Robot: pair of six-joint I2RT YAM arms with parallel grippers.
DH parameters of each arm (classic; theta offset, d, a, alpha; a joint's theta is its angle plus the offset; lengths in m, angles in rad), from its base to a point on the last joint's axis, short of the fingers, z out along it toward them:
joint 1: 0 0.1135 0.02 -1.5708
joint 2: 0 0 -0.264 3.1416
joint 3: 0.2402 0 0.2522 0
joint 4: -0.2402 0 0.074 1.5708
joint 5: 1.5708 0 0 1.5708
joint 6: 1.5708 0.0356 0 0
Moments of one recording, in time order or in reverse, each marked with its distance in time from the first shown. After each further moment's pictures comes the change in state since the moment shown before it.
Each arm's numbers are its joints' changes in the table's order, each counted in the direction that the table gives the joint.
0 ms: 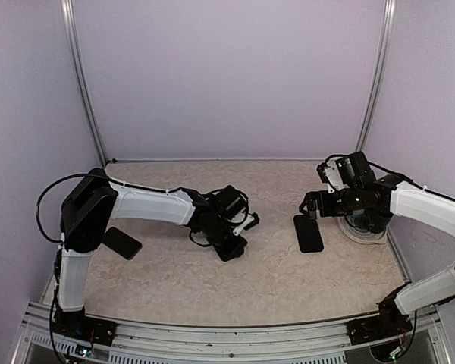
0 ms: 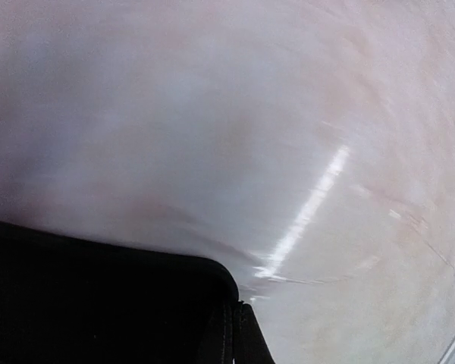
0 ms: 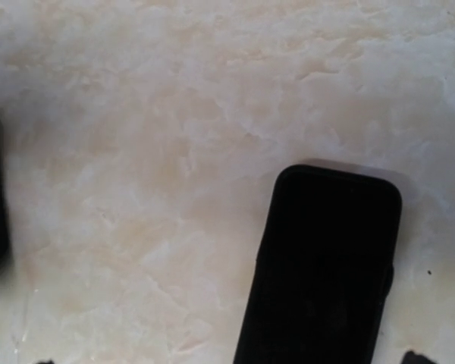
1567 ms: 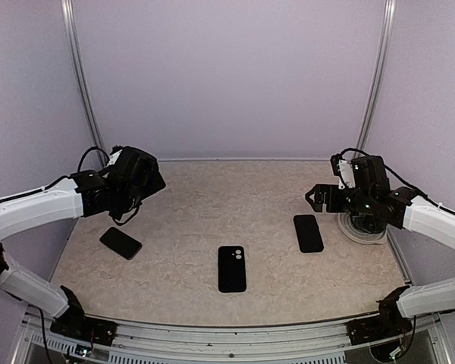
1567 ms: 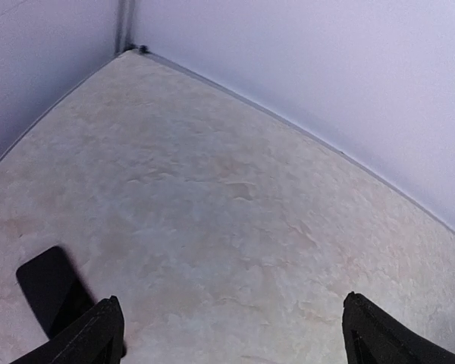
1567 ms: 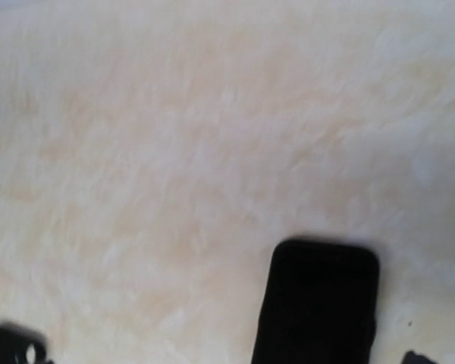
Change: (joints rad) left arm 0.131 -0.761 -0.431 0.069 -0.873 -0.753; right arm -0.002 -0.164 -0.119 0.175 0.055 0.043
